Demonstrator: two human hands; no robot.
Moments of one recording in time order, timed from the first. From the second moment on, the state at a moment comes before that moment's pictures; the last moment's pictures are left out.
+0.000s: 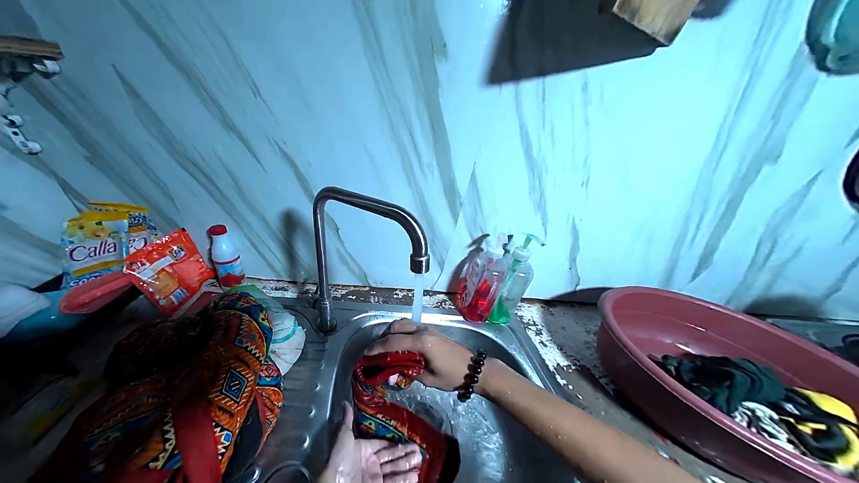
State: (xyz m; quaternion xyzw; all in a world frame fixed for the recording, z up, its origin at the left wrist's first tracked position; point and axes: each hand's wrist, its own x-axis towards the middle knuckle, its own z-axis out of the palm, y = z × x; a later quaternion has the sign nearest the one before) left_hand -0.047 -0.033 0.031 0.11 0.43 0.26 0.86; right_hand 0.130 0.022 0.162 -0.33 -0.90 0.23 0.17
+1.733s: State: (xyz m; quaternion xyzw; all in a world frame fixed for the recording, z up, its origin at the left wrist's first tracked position) left_hand -0.001 -0.022 0.030 0.29 0.24 0.49 0.78; right_hand 0.164 -0.070 0.027 -0.55 -0.06 0.63 0.54
